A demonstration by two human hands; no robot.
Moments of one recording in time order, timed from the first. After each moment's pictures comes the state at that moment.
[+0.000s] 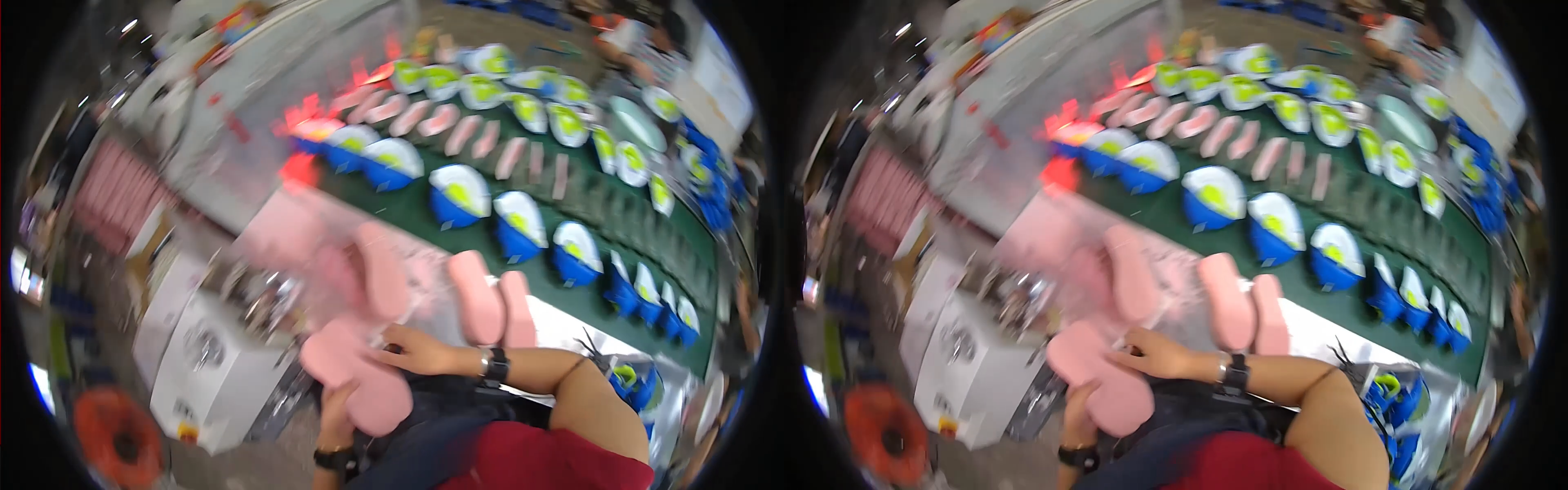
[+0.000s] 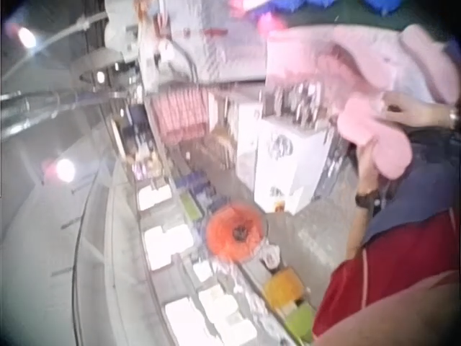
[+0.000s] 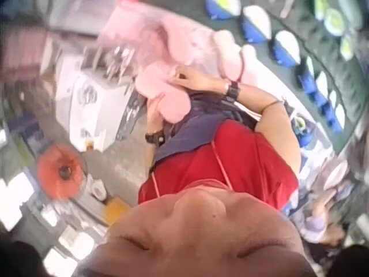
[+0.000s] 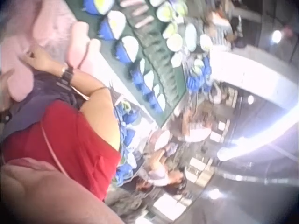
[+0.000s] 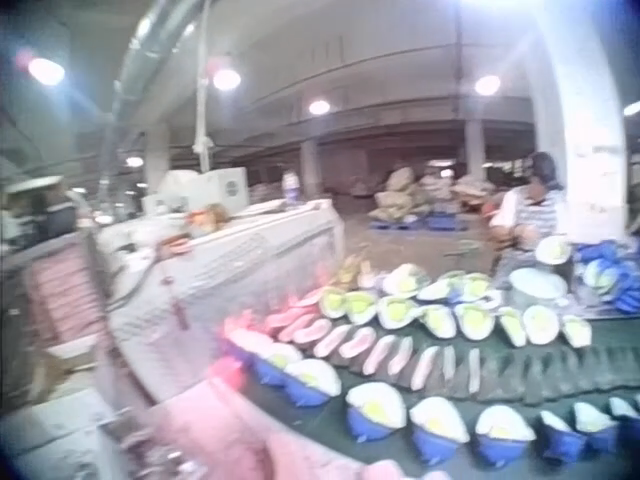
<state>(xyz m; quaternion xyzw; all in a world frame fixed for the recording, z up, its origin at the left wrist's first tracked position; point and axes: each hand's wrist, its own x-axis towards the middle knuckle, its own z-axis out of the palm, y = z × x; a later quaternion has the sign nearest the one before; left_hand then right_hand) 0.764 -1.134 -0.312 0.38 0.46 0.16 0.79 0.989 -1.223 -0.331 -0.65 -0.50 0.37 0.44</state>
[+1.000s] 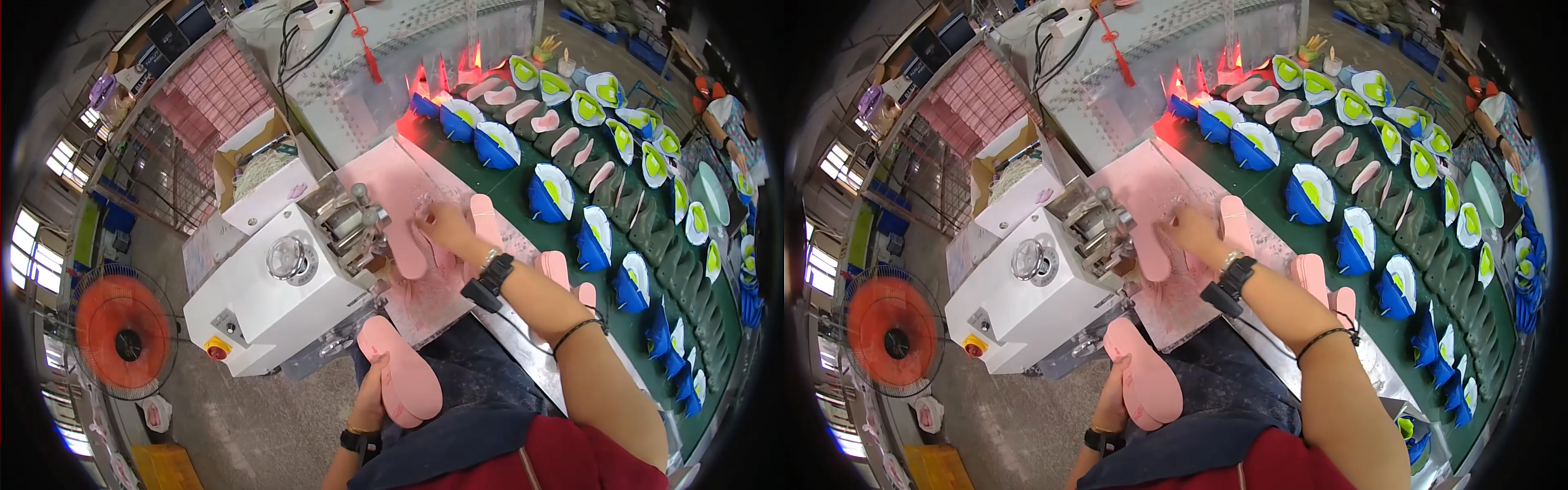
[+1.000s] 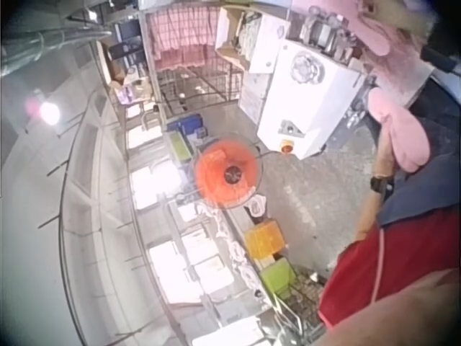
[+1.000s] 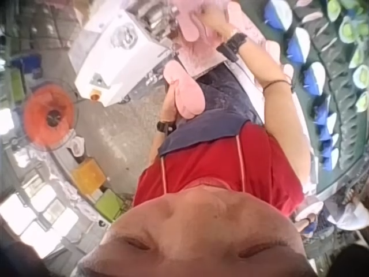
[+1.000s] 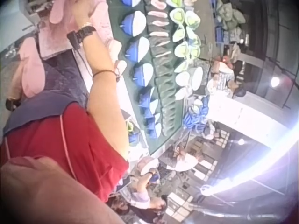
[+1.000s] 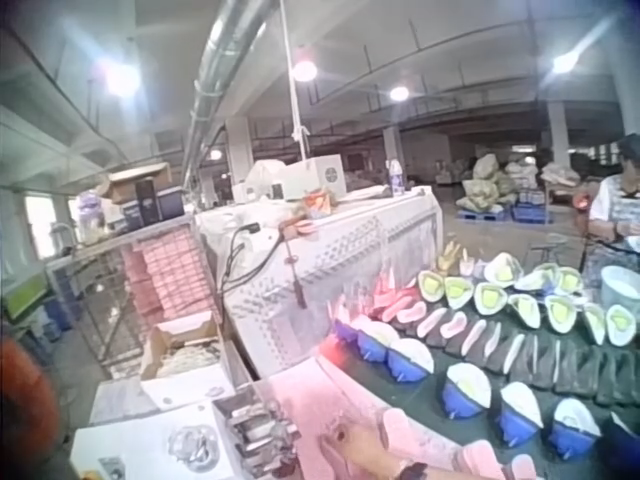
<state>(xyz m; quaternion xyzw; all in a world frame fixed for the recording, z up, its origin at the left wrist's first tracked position) 0.689 -1.143 -0.316 0.17 0.47 0.23 0.83 1.022 -1.021 -0.347 -0.77 -0.49 0.19 0.36</state>
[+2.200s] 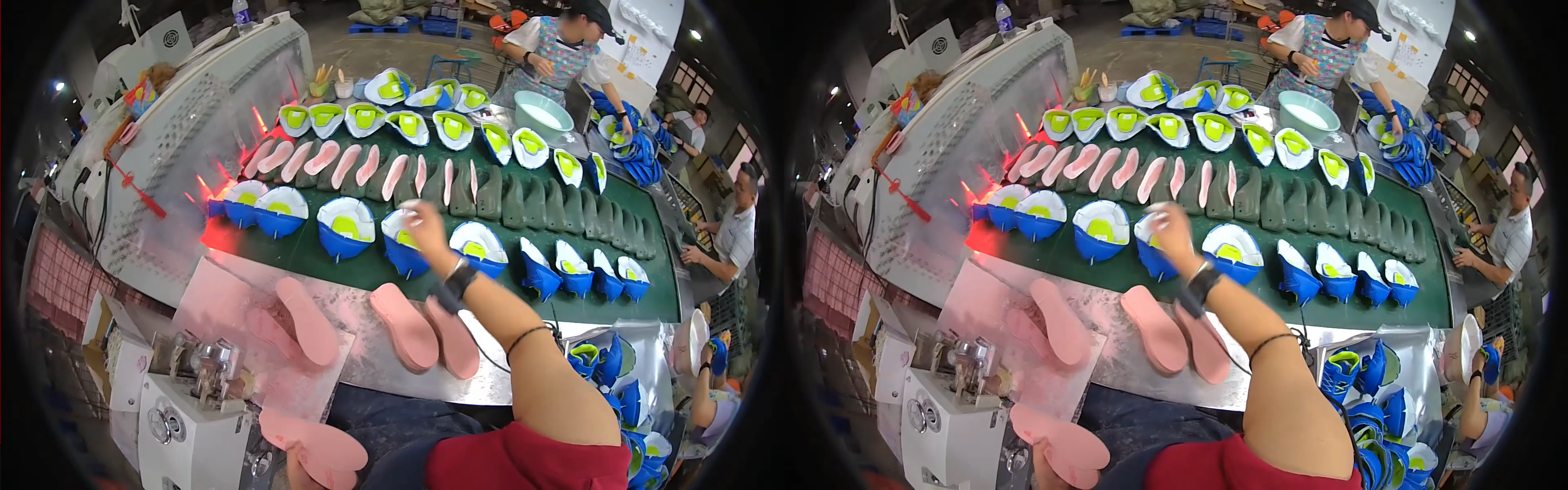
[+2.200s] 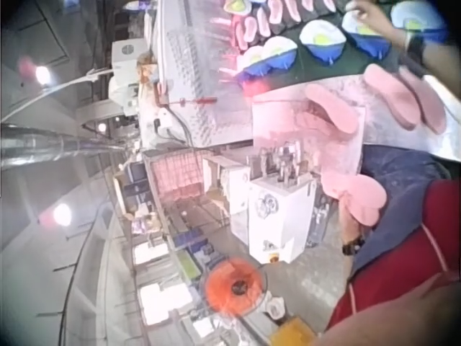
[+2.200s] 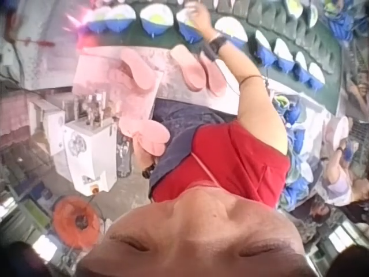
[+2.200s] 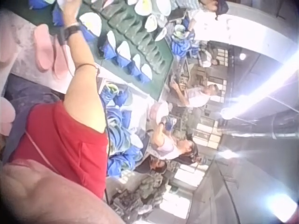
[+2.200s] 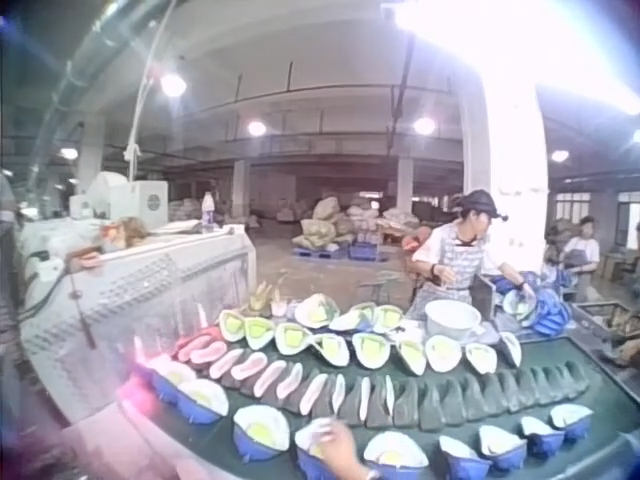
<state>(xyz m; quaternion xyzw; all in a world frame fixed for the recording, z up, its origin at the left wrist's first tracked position) 0.730 -1.158 -0.298 0.36 0.46 0.10 0.81 1.283 -1.289 -0.377 -0.73 -0.26 -0.19 0.61</state>
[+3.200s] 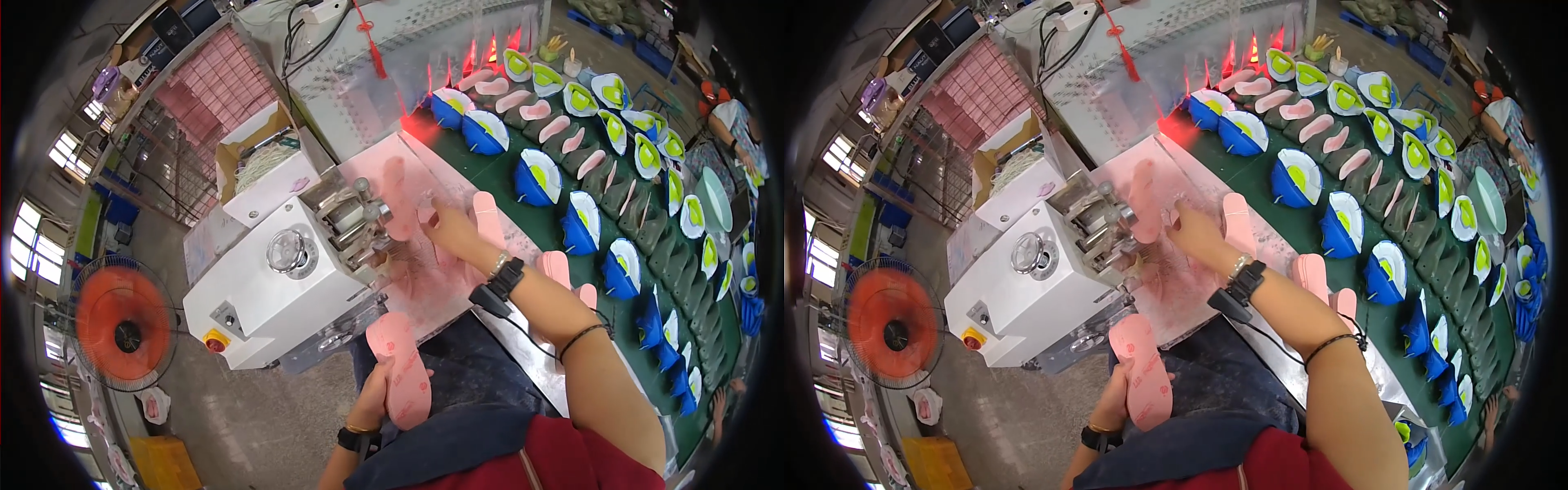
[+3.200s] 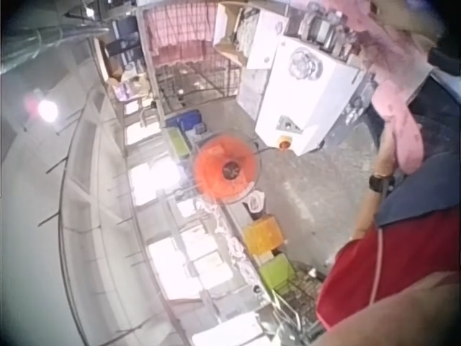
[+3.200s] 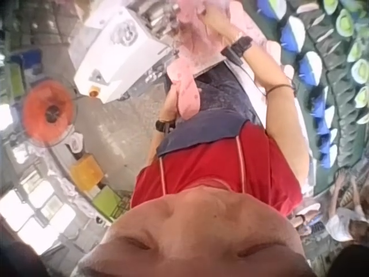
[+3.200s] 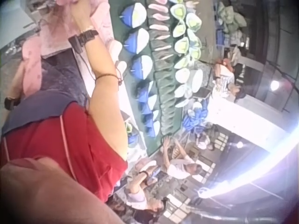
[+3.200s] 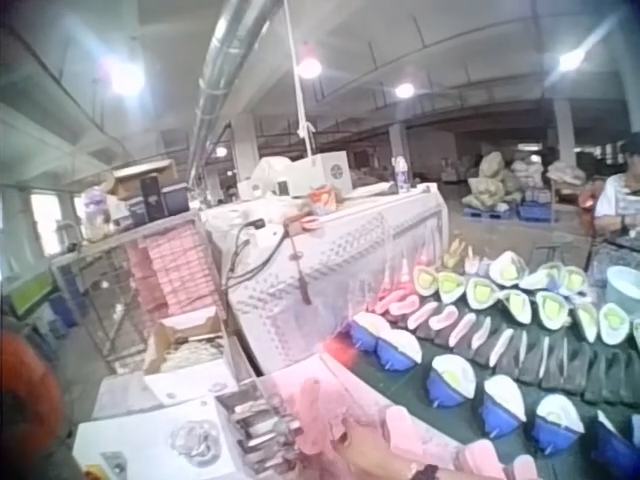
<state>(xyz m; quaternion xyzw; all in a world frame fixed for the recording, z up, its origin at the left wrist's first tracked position) 0.694 -1.155 -0.299 0.23 0.41 0.11 0.88 1.025 -1.058 -0.326 -0.75 -0.48 0.26 0.39</state>
